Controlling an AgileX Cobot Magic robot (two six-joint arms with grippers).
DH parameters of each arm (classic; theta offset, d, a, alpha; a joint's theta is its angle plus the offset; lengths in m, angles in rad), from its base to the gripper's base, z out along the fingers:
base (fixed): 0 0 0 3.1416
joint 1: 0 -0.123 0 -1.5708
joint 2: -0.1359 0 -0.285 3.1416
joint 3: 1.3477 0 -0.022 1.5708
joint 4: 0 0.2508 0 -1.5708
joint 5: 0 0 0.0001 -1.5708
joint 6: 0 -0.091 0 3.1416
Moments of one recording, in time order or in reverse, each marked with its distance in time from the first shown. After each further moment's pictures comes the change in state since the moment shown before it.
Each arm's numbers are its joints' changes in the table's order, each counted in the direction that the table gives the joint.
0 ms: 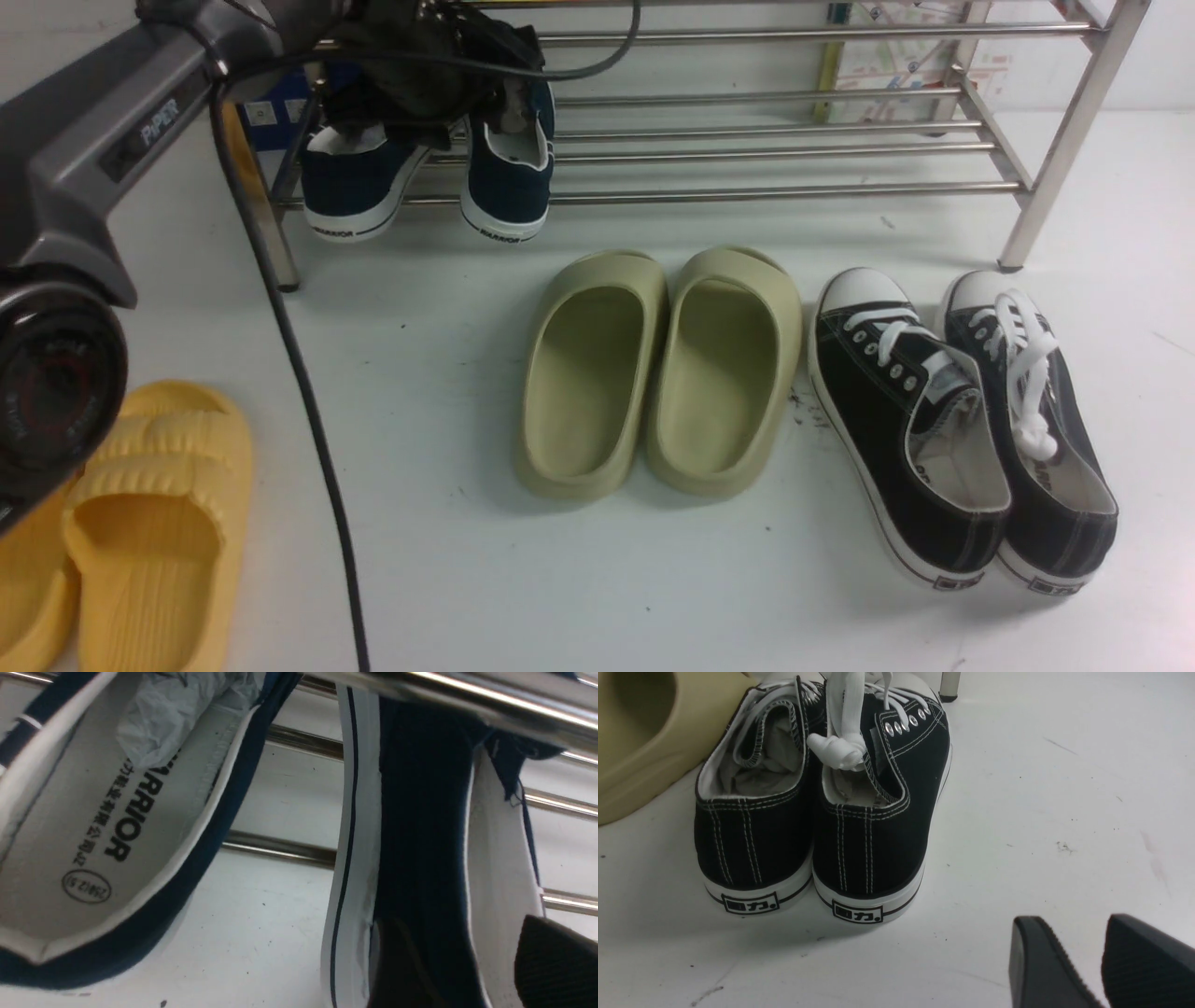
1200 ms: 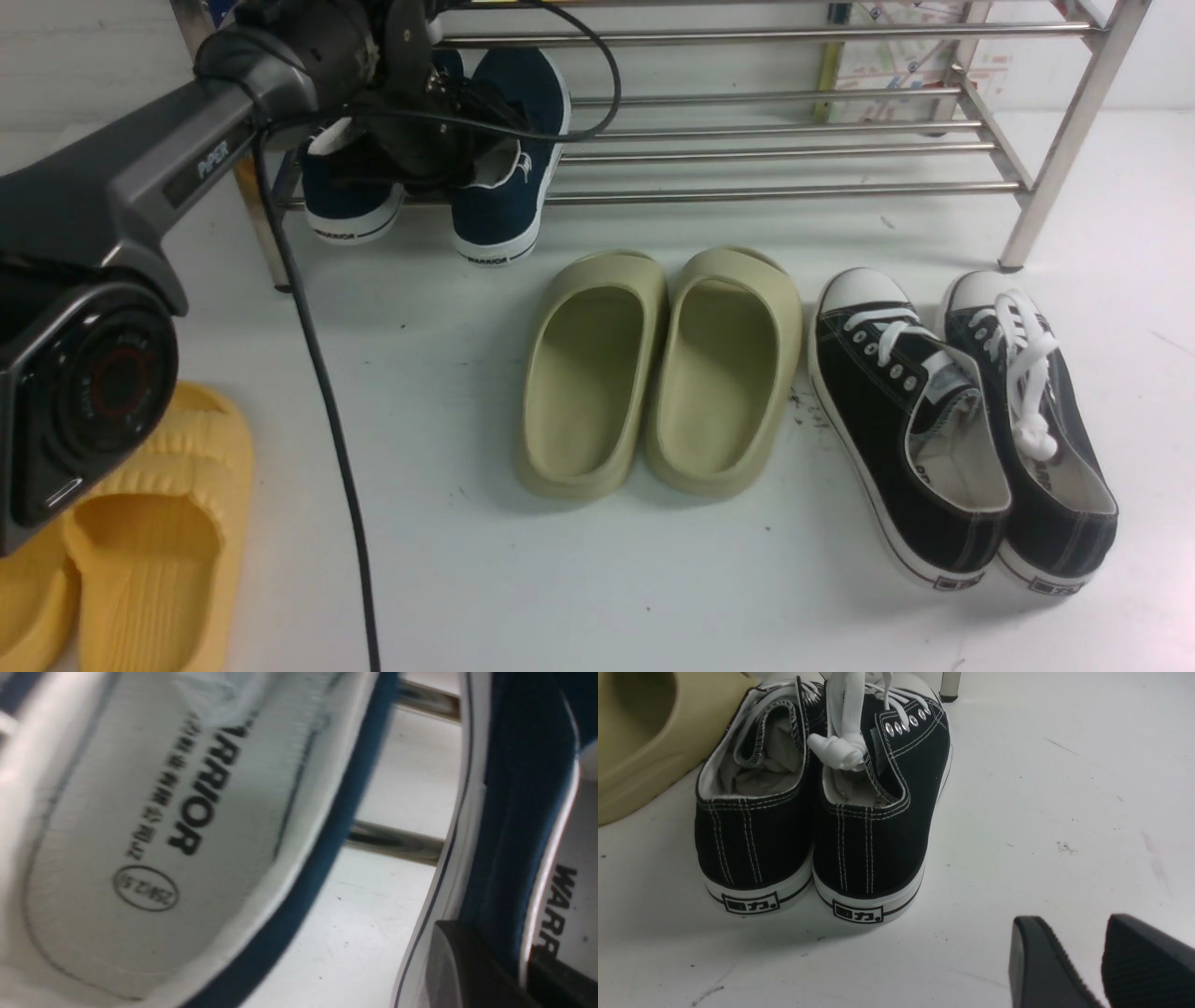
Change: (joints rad) right arm 0.000 0.000 0.000 0.001 0.000 0.000; left arm -0.031 -0.072 0.001 0.051 0.020 0.027
